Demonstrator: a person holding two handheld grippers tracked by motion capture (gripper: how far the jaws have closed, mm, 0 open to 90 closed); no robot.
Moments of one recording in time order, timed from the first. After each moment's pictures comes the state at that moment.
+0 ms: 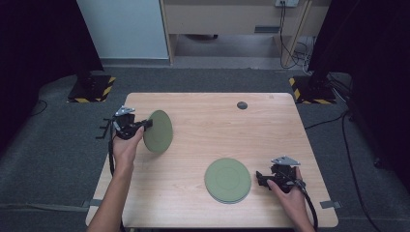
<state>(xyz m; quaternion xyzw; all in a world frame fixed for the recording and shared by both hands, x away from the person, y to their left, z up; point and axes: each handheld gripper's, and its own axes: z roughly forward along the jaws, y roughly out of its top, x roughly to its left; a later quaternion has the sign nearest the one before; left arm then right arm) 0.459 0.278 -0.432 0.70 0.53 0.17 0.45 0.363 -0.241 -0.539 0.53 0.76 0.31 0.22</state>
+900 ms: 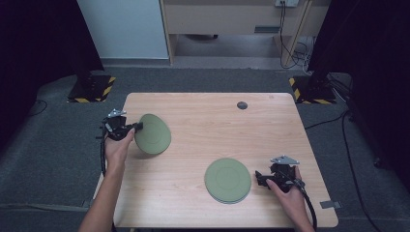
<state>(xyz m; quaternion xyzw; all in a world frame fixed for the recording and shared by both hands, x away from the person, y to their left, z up) 0.472 0.317 -0.462 0.70 0.55 0.17 0.43 0.366 -0.240 -0.539 0.53 0.76 0.32 0.22</state>
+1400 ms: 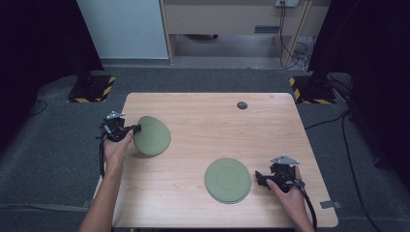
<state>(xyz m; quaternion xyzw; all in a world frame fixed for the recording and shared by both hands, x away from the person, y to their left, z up) 0.476 0.324 -0.474 0.69 0.56 0.17 0.42 0.366 -0.240 -0.539 0.53 0.76 0.32 0.22</state>
